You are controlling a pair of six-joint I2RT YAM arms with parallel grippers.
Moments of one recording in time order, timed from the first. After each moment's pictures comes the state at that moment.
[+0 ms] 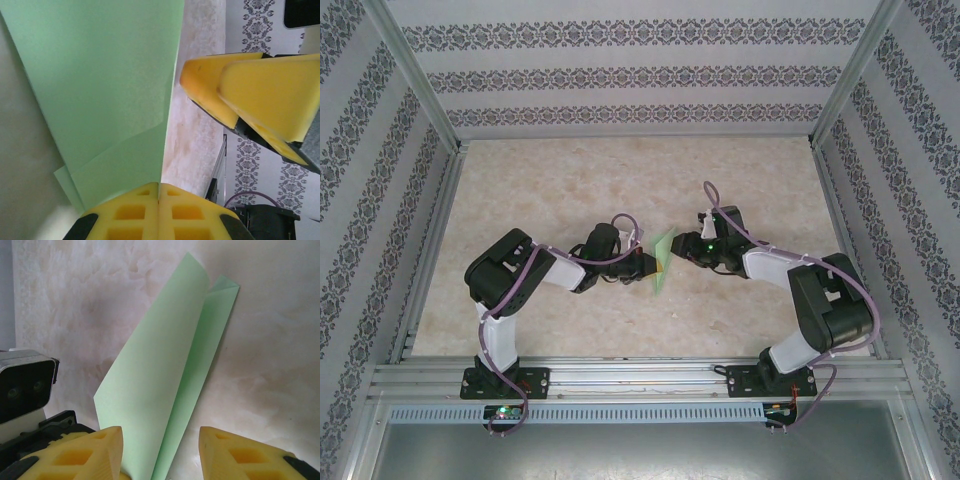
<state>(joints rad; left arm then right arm) -0.61 1.94 0.77 0.66 0.70 -1.05 0.32 1.56 0.67 0.07 -0.52 0.71</state>
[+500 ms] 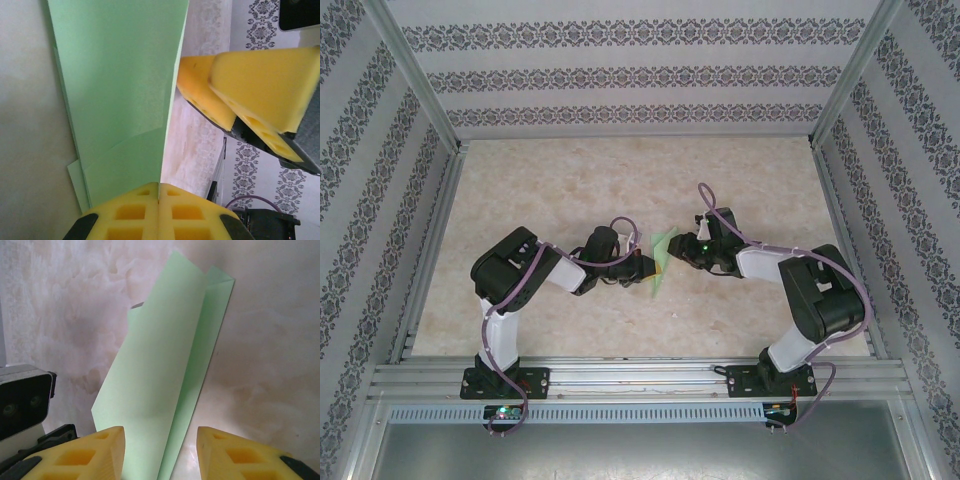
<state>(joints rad) -0.61 1.99 0.75 0.72 0.70 -1.09 0.35 1.63 0.68 0.12 -0.48 0.78</state>
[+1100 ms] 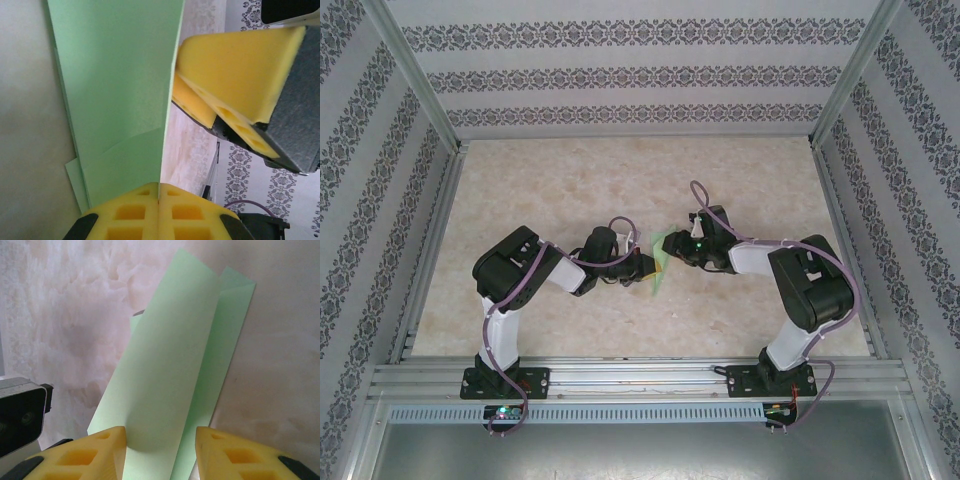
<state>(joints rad) -0.60 2.00 0.75 0.78 0.70 -1.14 0.38 1.71 0.72 0.15 -0.47 0.79</state>
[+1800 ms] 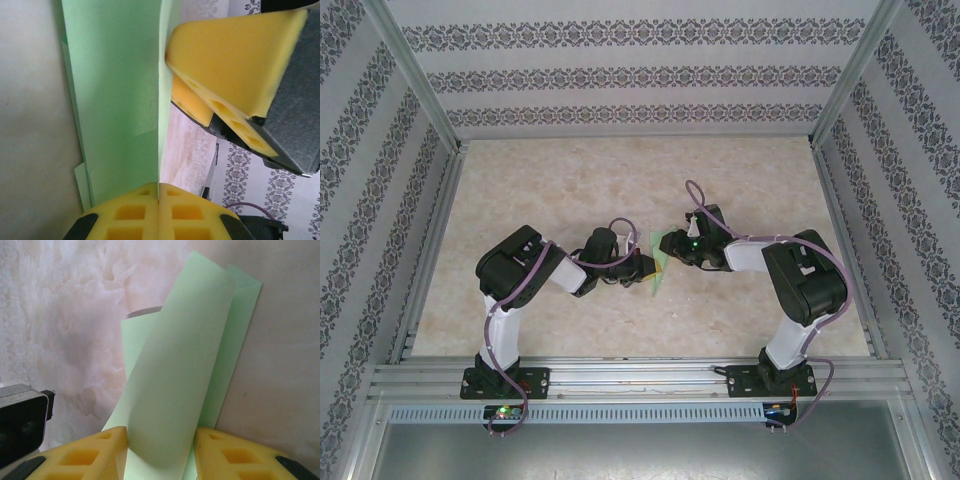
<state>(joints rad) -0.60 2.03 0.75 0.81 0.70 -1.16 0.39 1.76 0.76 0.16 -0.46 0.80</state>
